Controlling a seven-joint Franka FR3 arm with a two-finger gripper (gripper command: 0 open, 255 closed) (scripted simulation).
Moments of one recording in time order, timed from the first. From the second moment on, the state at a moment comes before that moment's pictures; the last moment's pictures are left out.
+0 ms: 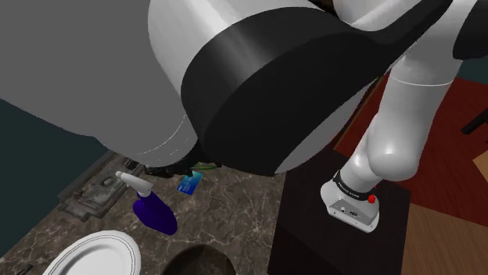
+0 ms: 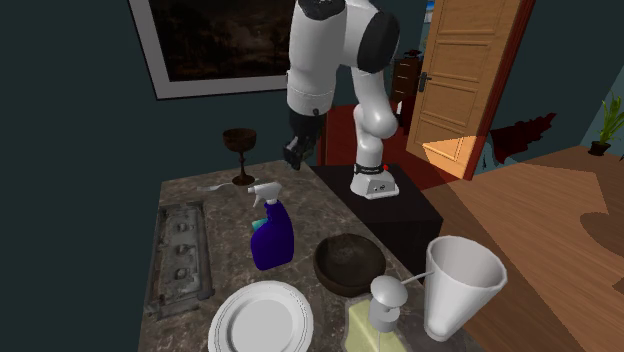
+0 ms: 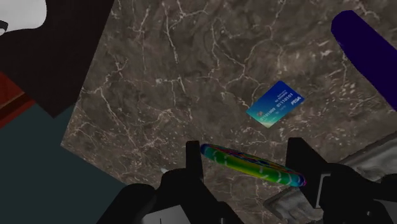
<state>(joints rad) 0.17 0.27 1.04 -1.60 -0.45 1.37 1.84</state>
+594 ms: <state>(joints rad) 0.57 0.54 0.99 -1.24 -0.58 1.15 2.06</state>
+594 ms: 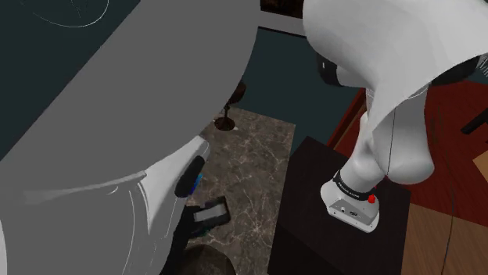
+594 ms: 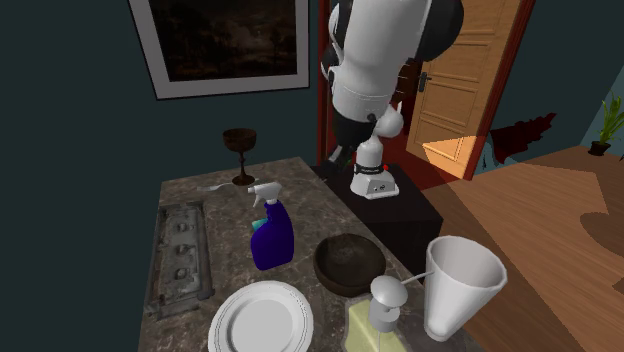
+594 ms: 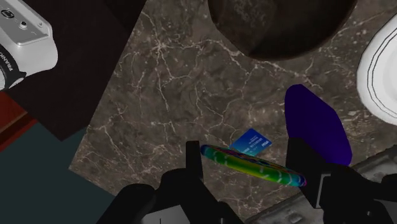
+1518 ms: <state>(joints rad) 0.67 0.64 0.97 -1.23 -0.61 1.20 2.15</state>
